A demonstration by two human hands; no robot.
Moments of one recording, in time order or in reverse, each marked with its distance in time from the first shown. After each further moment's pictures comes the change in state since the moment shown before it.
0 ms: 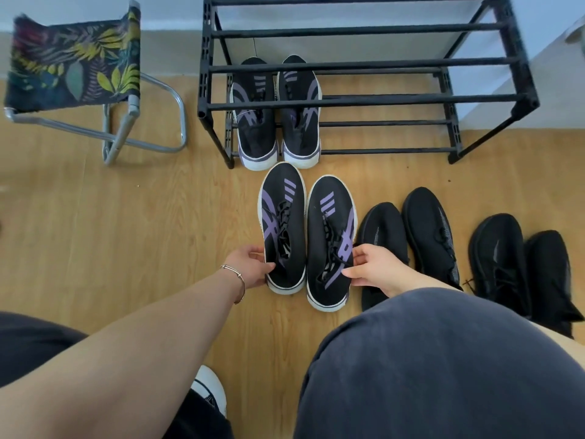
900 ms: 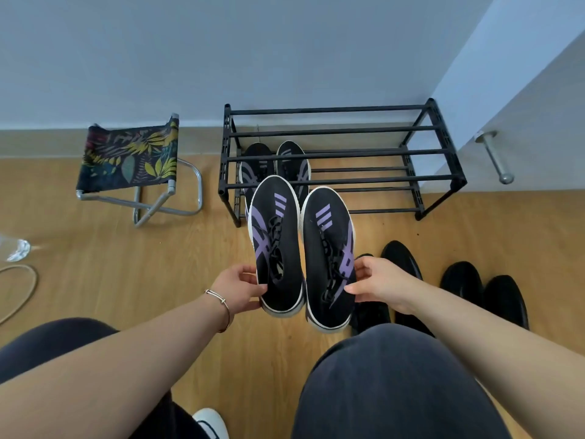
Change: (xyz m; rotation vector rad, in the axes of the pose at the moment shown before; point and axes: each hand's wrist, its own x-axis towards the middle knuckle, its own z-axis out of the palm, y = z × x) left_hand -0.092 0.075 -0.042 -0.090 -0.051 0.184; right_hand -0.109 -0.097 -0.048 0.031 -0.045 -0.183
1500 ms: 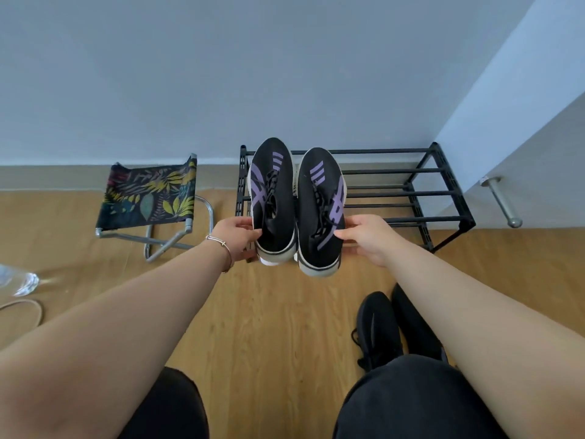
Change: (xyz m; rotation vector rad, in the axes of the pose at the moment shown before) left_hand 0.048 0.148 -0.044 -0.058 0.104 0.182; right_hand 0.072 -0.135 -0.014 0.153 0.208 -0.203
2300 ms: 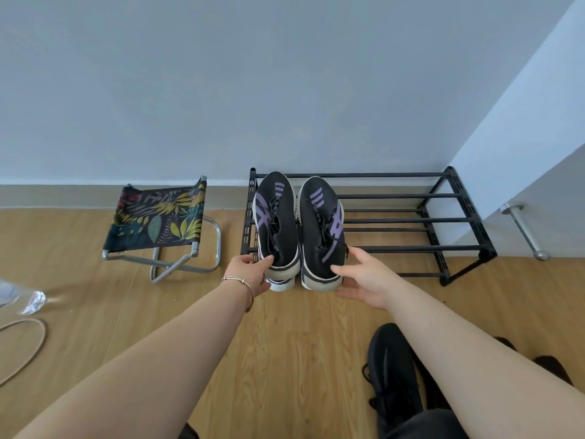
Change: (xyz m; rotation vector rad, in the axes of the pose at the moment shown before) left_hand 0.031 -0.035 0.020 -0.217 0.165 -0.124; right_hand 0.018 0.023 0.018 0.290 -0.138 0.131
